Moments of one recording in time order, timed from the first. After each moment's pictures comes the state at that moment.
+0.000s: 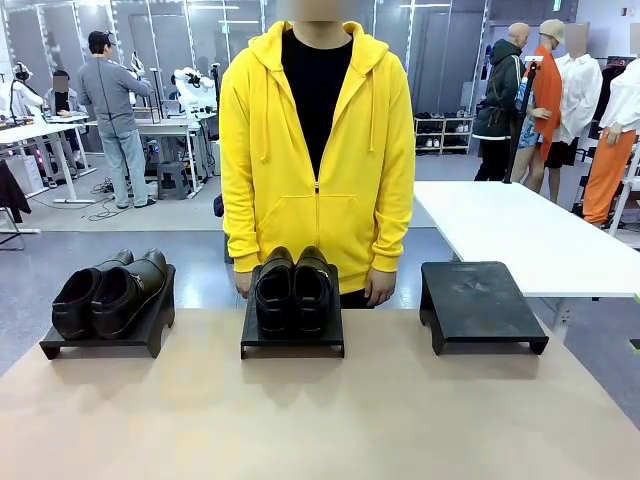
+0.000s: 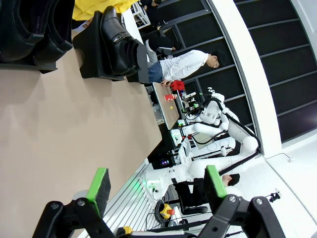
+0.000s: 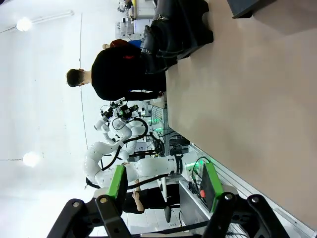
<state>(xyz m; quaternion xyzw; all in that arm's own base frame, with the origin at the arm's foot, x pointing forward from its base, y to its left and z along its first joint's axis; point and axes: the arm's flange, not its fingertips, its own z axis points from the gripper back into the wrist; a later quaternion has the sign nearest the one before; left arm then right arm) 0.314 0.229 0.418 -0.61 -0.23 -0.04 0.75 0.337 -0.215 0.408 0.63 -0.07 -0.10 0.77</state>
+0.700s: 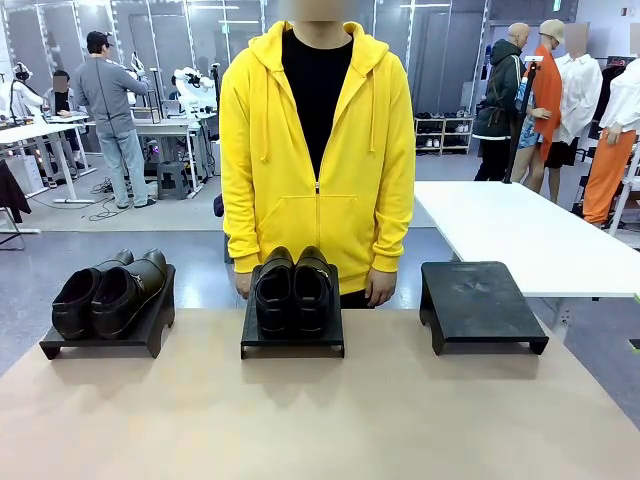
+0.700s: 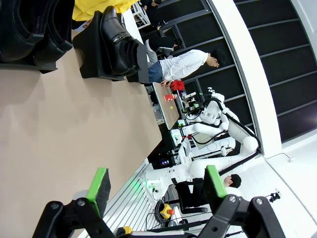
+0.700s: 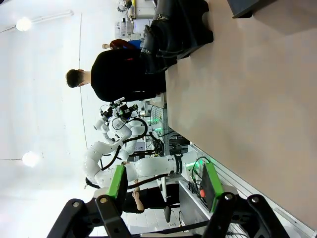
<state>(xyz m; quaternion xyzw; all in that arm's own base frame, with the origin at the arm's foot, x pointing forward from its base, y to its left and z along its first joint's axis) 0.314 0.229 0.418 -0.61 -0.23 -0.04 0.75 0.337 -0.215 0.409 0.63 -0.07 -0.09 0.77</state>
